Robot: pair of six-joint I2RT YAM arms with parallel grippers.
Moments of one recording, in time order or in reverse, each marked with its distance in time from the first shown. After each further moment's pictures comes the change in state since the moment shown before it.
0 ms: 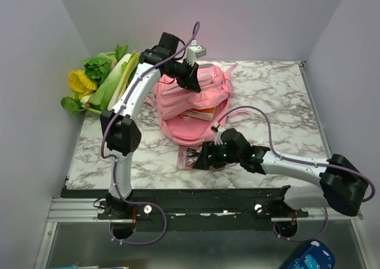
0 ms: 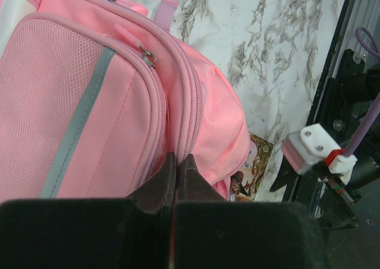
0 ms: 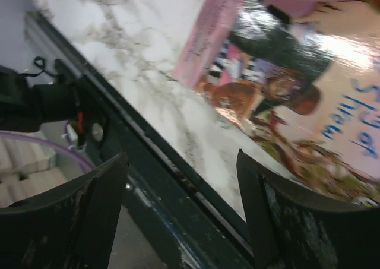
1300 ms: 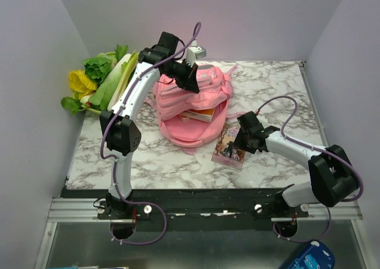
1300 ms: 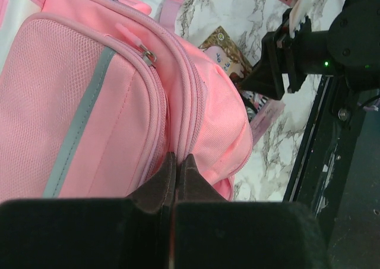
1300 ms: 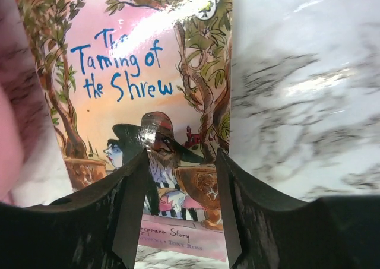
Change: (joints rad) left arm 0.007 0.000 0.029 -0.065 -0.011 0.055; right arm -0.363 0.151 0.121 -0.388 0.420 0.155
